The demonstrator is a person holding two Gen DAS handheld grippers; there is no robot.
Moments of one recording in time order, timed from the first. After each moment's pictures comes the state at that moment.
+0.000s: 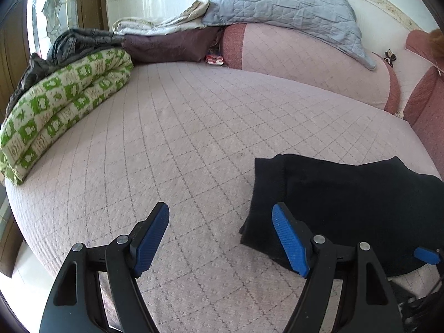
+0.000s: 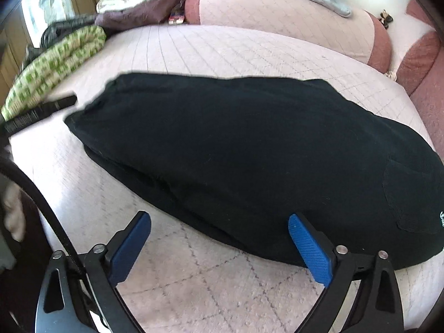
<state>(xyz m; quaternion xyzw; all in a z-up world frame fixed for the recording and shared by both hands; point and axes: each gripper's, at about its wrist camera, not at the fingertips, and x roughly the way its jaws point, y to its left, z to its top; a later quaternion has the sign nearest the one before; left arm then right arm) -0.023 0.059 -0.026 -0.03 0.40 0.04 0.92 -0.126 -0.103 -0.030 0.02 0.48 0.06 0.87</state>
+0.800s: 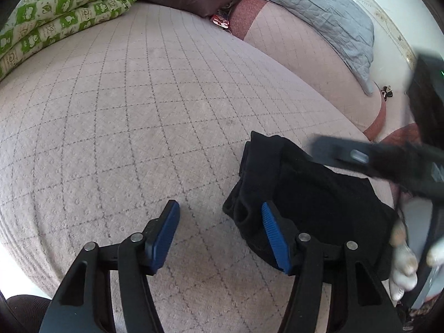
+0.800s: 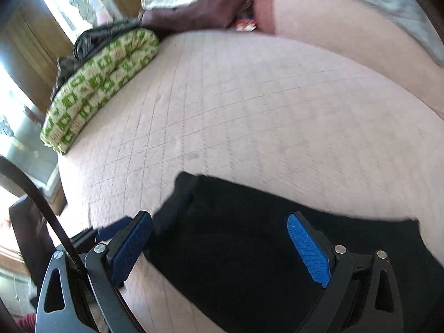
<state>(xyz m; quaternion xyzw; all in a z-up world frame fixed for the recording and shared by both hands) -0.014 0.085 -0.058 -0.20 0.46 -0.03 0.86 0.077 -0.025 0.026 0.01 0.54 0.23 0.81</state>
